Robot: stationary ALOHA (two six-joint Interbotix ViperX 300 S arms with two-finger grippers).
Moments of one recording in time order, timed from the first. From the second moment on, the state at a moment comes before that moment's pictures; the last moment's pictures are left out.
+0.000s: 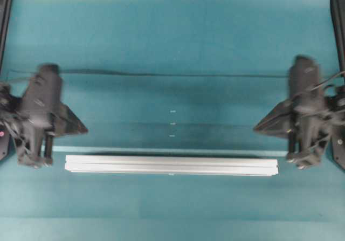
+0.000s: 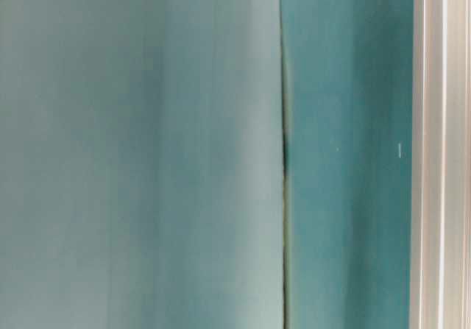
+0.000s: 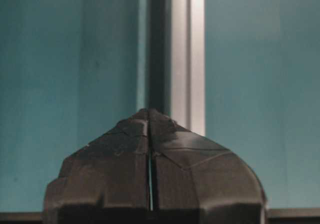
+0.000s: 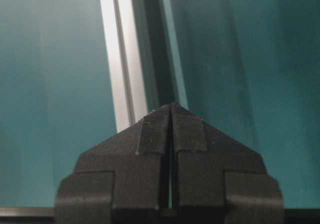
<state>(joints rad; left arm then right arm) -0.09 -0.53 0.77 0.02 0.62 -0.10 0.04 -0.54 0.88 0.11 0.53 0.17</state>
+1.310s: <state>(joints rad) -0.14 -0.24 0.59 0.02 0.84 -0.22 0.11 -0.18 0.60 0.11 0.88 0.16</state>
